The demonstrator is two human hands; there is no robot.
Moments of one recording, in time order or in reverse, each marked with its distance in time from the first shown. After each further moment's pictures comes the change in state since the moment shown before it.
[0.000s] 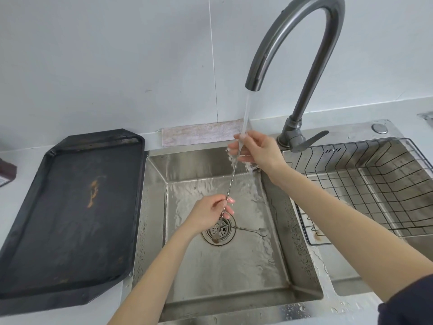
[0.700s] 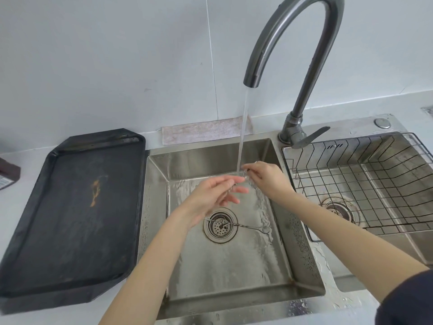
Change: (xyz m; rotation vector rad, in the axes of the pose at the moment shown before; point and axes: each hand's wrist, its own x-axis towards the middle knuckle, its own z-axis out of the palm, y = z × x) left_hand -0.016 0.047 -0.021 -0.492 -0.147 -0.005; right_hand -0.012 0.065 -0.020 -0.967 -0.056 -0.164
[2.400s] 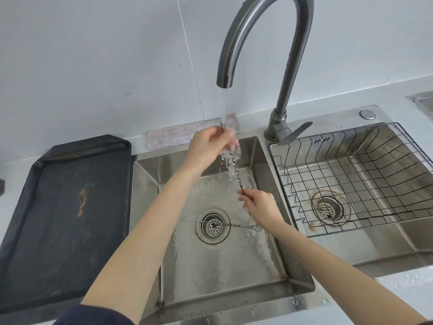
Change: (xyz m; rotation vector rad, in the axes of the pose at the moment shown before) left_hand 0.049 0.067 0.022 0.302 0.311 0.286; right_hand -0.051 0.013 0.033 0.359 0.012 0.298
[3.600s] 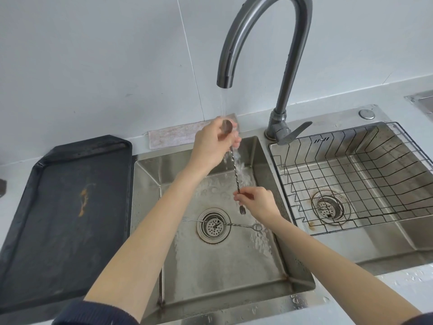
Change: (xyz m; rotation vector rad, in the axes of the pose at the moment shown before) left_hand 0.001 0.007 0.005 0.176 0.041 0.177; right_hand 0.002 -0.011 -0.002 0.110 -0.019 0.077
